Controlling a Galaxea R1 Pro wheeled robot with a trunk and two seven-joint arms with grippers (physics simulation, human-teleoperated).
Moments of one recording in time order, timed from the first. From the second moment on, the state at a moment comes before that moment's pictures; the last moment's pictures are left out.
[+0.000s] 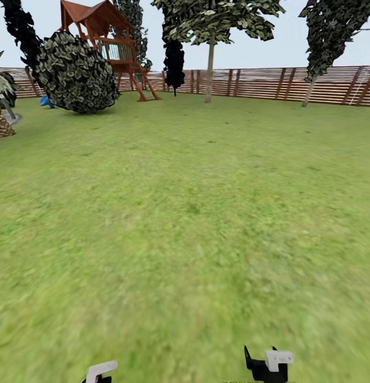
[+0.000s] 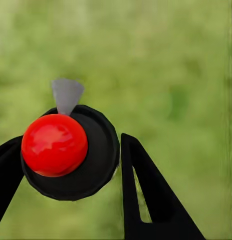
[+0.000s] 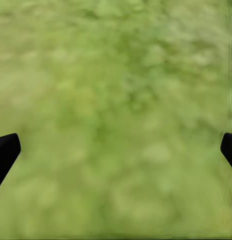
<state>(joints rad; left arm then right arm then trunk) -0.37 0.01 0.23 -0.15 -0.08 -0.30 0.10 -0.37 -0.02 -0.28 -0.15 0.25 -0.68 0.01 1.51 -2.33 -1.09</state>
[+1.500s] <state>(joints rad) -0.37 0.01 0.23 -0.15 -0.07 -0.30 0.10 -0.37 -0.02 -0.28 -0.15 0.25 -0.68 0.01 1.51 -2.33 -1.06</state>
